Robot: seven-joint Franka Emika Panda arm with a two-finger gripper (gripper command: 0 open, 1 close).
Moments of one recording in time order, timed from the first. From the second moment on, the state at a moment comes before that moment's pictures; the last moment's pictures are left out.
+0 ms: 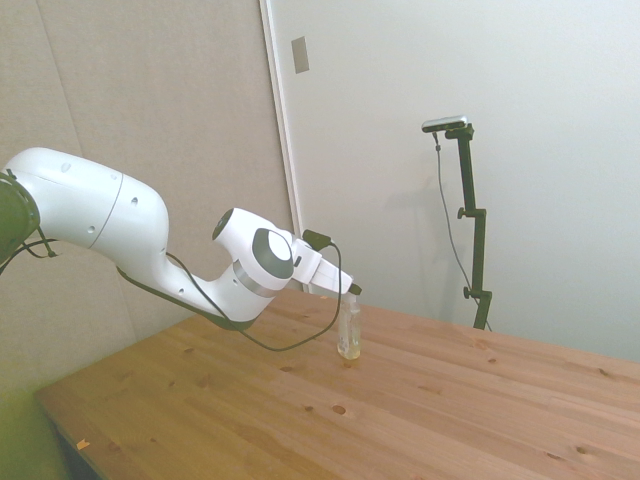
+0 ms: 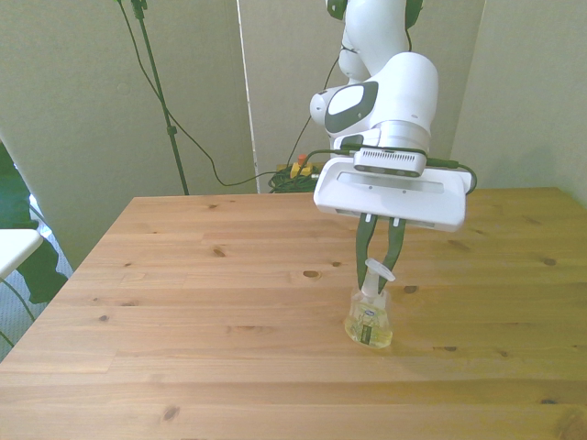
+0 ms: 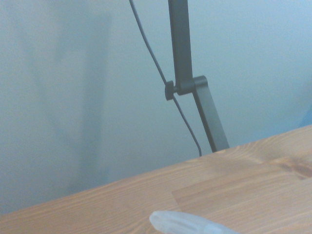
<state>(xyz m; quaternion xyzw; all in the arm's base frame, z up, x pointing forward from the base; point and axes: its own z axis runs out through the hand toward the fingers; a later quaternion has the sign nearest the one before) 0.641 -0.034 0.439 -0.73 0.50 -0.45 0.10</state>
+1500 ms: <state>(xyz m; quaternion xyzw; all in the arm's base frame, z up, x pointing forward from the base) 0.595 -0.017 0.403 -0.74 0.50 -0.43 0.10</state>
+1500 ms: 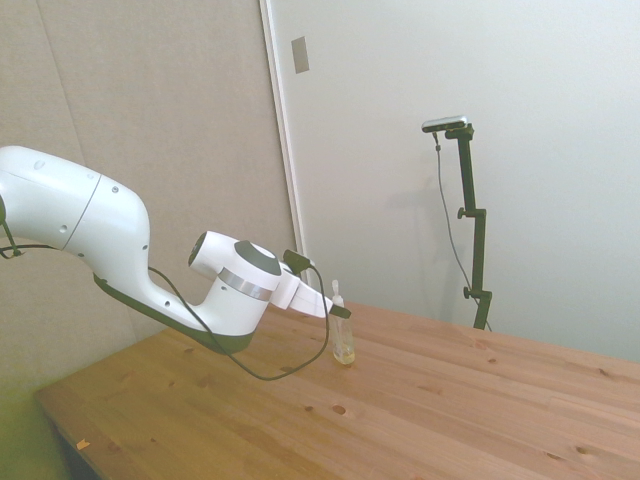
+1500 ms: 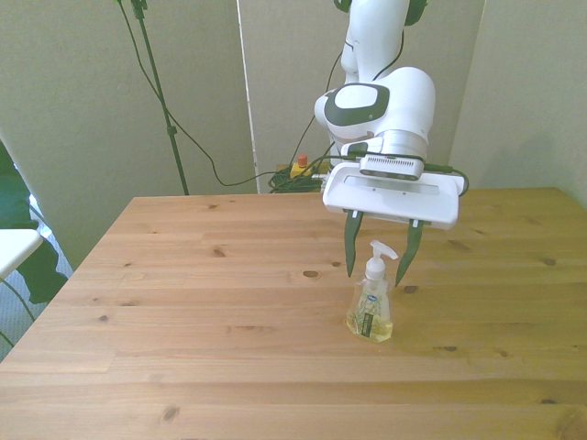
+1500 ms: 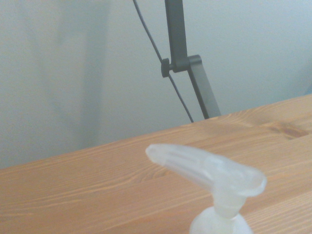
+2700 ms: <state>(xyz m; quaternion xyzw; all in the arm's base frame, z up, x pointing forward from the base) 0.541 -0.025 0.415 -0.89 0.43 -0.15 0.03</state>
